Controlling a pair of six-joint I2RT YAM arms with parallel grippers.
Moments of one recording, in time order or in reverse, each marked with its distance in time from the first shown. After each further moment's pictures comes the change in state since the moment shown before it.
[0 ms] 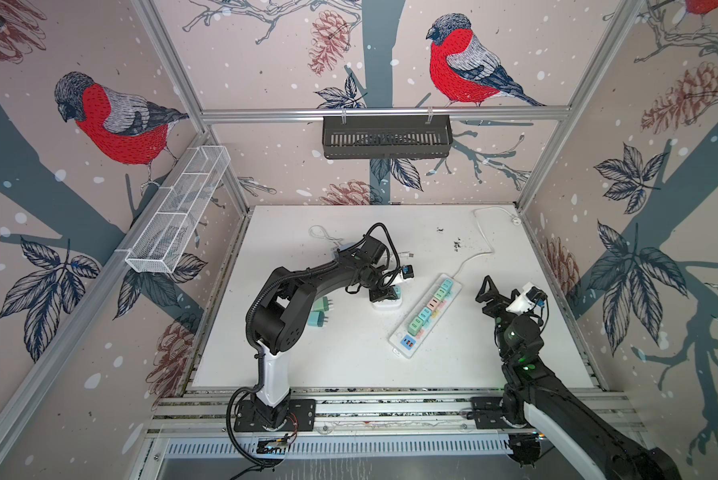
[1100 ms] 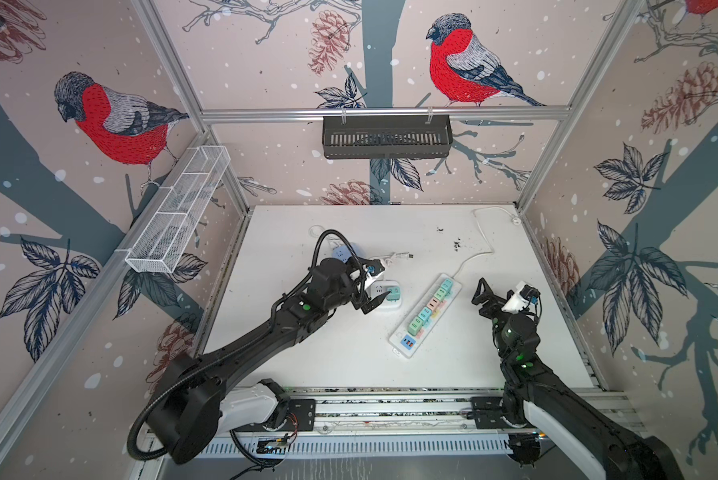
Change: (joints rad) left arm -0.014 -0.808 -0.662 0.656 -0.321 -0.449; right arm 0.000 0.069 0.000 0.002 -0.042 -0.027
